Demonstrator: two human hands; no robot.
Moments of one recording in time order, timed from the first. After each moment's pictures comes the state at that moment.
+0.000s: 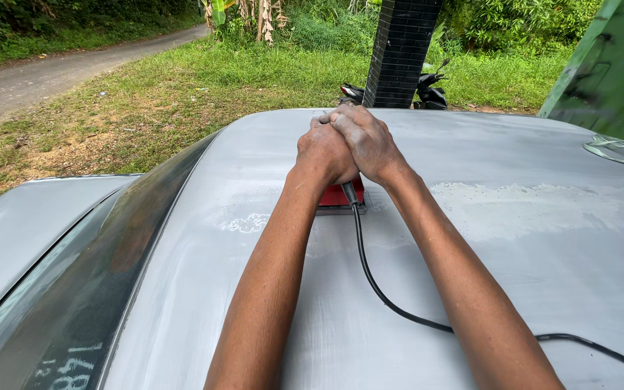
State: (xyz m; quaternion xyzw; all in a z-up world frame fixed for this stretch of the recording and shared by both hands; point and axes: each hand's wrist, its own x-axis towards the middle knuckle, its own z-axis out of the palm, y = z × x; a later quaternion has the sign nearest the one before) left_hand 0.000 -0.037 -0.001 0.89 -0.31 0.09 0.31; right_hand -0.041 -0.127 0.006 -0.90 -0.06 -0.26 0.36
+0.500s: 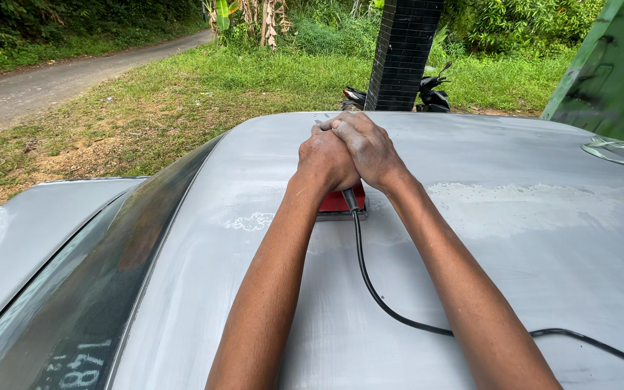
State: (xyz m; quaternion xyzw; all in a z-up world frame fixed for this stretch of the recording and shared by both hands) left_hand -0.022 -0.026 0.006 0.89 -0.32 0.09 0.30; right_hand -0.054 -0.120 0.007 -0.89 -0.06 -0.25 0.37
